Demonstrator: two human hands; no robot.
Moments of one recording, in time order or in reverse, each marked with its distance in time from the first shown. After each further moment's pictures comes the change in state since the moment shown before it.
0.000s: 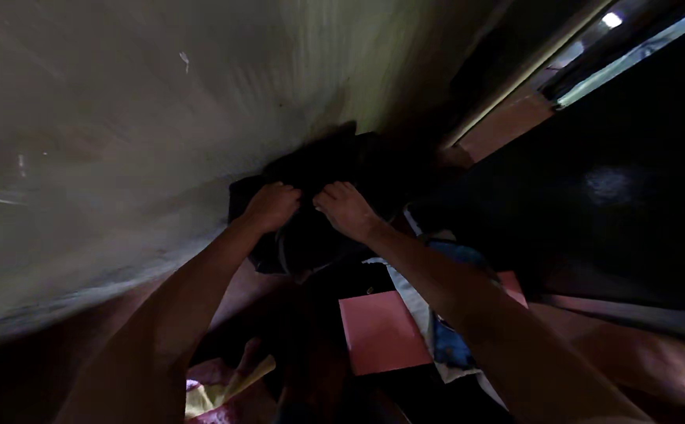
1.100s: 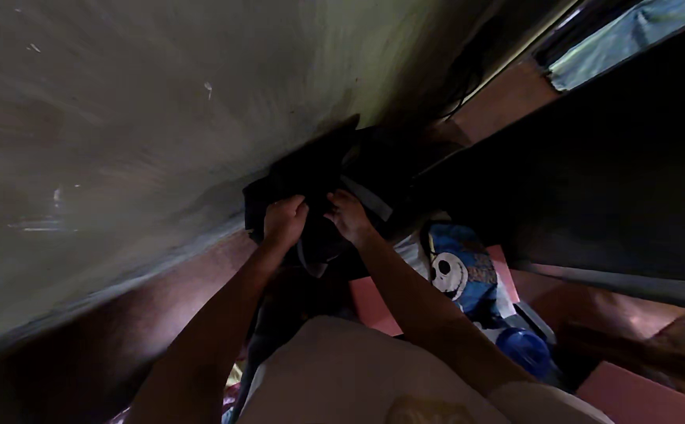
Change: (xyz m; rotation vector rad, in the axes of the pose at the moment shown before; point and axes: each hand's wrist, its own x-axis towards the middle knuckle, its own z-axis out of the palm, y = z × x) left_hand -0.030 0.020 -0.014 -0.468 0.162 -0.391; right_hand 0.031 -0.048 0.013 1.527 0.318 1.260
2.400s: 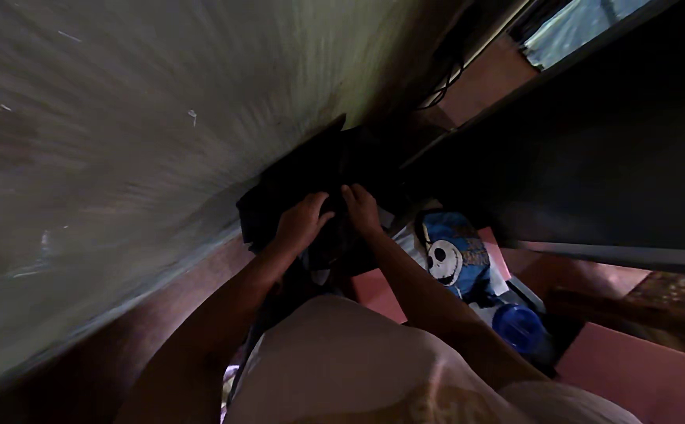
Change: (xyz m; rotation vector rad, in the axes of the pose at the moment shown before) left_hand 0.026 0.031 -0.006 0.210 -0.252 0.246; right_hand -0.010 -0.039 -0.009 -0.826 0.308 -0.187
